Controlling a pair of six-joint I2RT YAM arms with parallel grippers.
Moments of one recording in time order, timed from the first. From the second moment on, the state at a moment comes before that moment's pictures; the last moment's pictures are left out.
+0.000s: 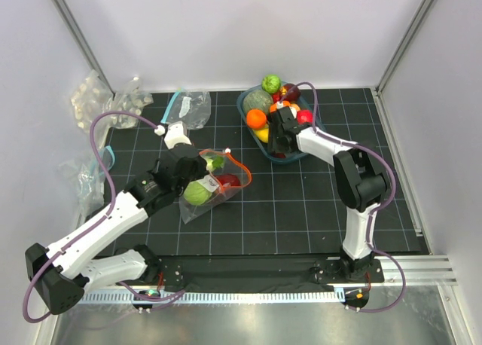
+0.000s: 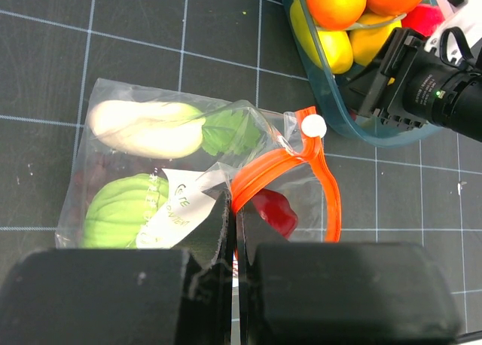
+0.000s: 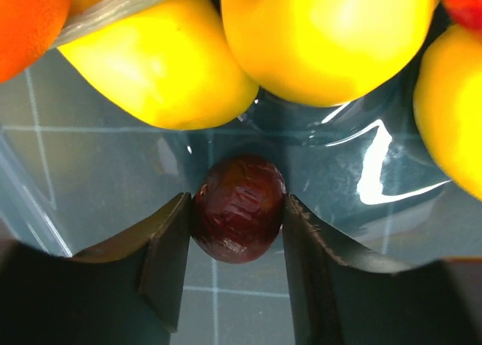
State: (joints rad) left arm -0.75 1.04 0.97 -0.51 -0.48 -0.76; right arm 0.45 1.96 1.37 -0.37 0.18 0.42
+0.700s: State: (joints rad) left arm -0.75 1.05 0.97 -0.51 -0.47 -0.76; right arm 0.48 1.36 0.93 0.08 -0.11 0.44
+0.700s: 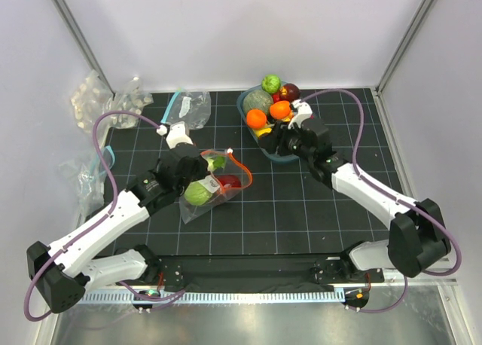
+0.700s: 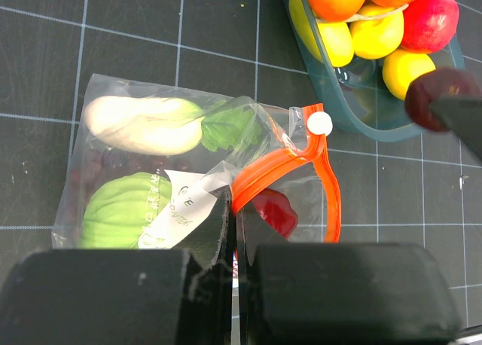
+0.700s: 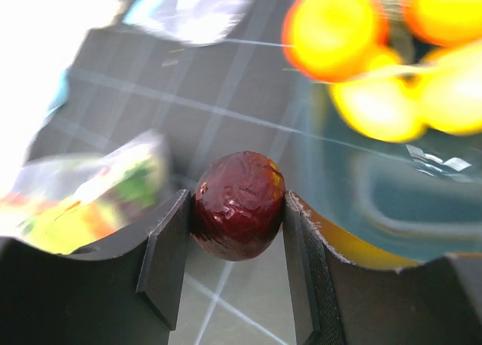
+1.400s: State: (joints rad) left arm -0.75 1.05 0.97 -0.50 -0.47 -0.76; right arm 0.79 1.36 0.87 0.30 -0.40 0.22
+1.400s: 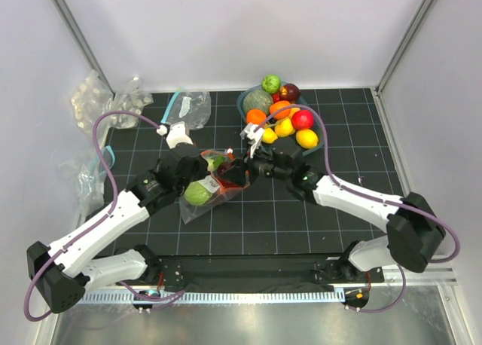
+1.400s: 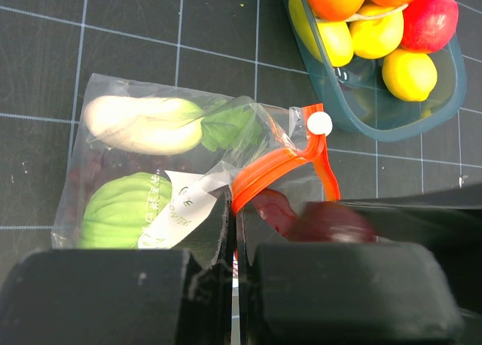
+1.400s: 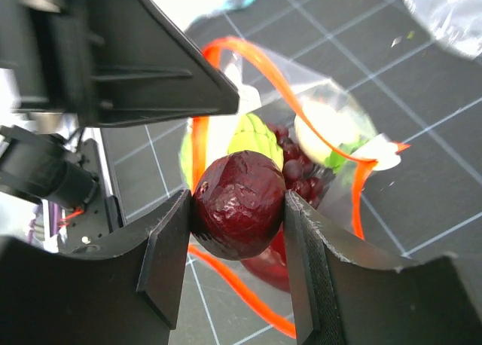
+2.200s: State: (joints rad) left arm -0.75 0.96 0.94 -0.50 -0.47 -0.78; right arm 0.91 1.56 1.00 0.25 -0.17 0.24
